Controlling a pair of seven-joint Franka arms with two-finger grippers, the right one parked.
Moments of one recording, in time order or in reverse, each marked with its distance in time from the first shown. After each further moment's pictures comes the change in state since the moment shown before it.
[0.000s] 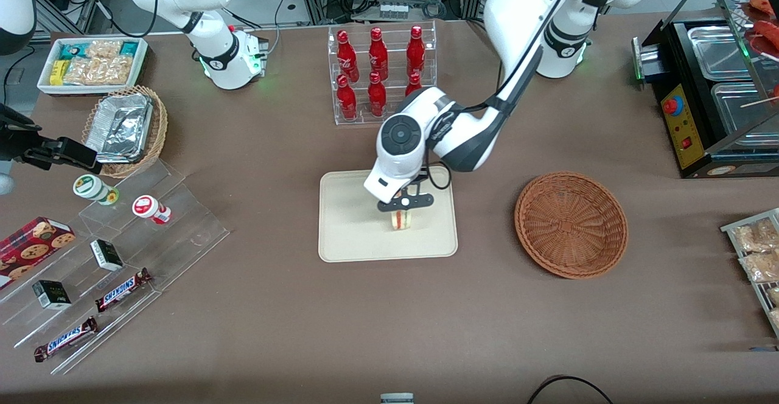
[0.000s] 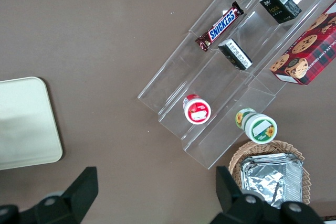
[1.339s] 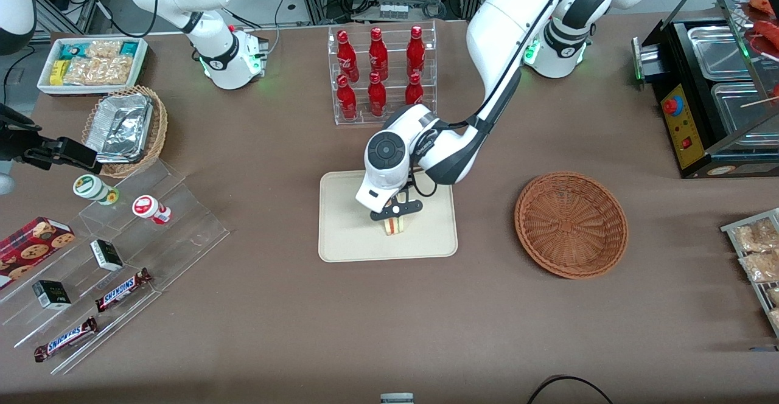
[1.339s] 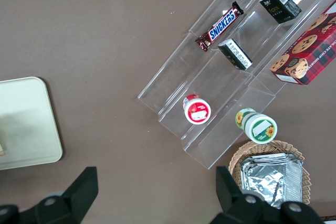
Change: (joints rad) arm -0.026 0.114 0.003 0.076 0.001 0.035 -0.093
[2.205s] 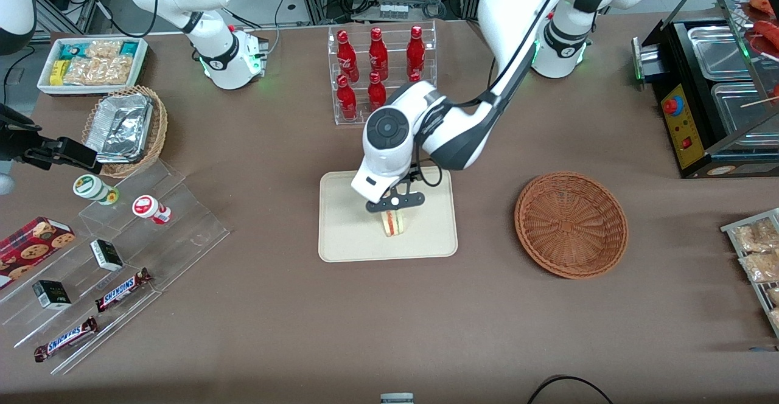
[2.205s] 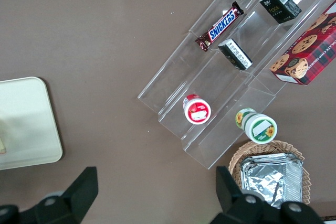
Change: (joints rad) arm 0.013 -0.127 0.018 0.049 0.002 -0.149 0.090
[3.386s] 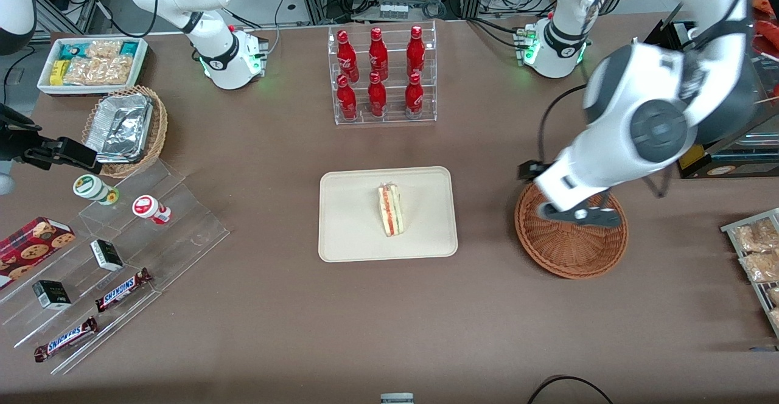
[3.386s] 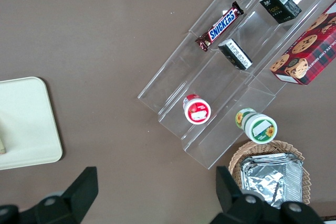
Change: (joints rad) arm 0.494 -0.426 0.016 -0.220 0.004 -0.353 0.767
